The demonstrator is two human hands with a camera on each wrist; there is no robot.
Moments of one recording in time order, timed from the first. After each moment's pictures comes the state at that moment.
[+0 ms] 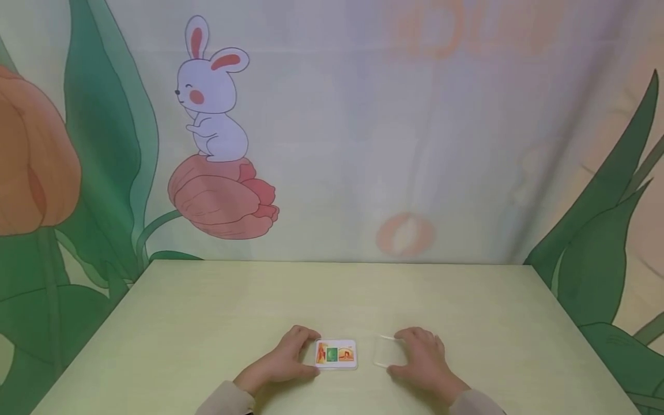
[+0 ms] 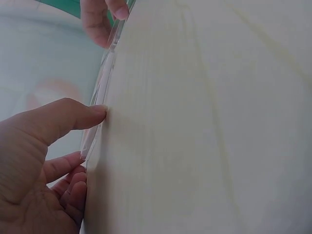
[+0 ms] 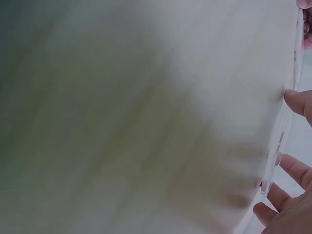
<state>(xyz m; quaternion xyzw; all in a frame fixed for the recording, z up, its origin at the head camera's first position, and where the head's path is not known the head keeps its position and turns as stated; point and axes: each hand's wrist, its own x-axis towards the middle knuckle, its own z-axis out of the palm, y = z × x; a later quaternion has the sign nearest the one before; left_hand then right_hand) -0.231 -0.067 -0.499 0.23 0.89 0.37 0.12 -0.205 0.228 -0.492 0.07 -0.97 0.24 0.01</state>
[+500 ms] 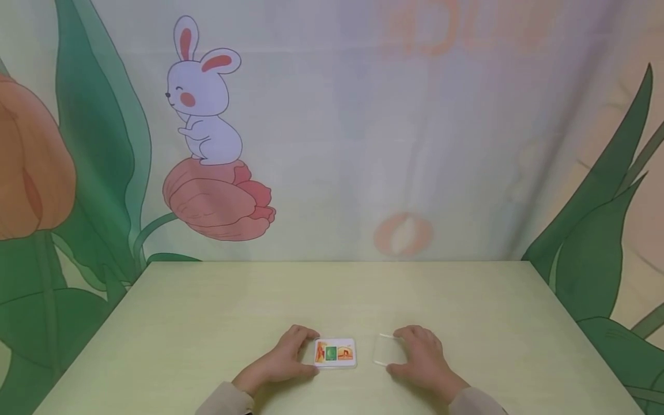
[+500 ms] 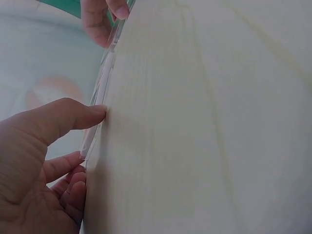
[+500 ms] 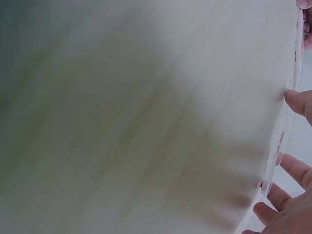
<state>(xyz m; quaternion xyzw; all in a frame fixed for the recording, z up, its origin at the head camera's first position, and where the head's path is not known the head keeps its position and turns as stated) -0.233 -0.062 -0.492 0.22 0.89 0.37 0.13 -0.209 0.234 -0.488 0.09 -0.96 0.27 0.00</state>
